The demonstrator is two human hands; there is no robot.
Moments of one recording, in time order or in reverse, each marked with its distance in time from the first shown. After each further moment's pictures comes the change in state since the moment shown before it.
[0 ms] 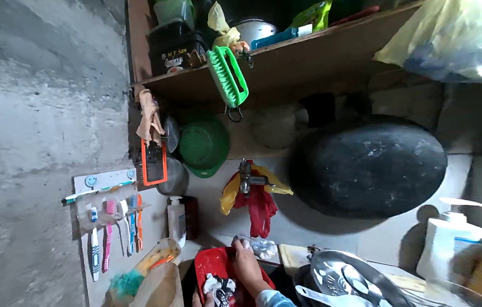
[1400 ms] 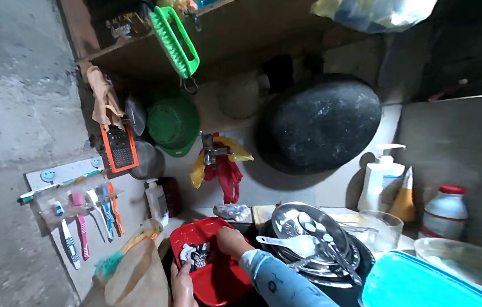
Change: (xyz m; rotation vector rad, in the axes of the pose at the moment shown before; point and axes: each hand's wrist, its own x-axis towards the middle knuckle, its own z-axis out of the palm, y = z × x) left_hand -0.012 0.013 -0.002 -0.108 0.068 -0.112; right_hand -0.061 -0.018 -0.052 -0.275 -0.505 0.093
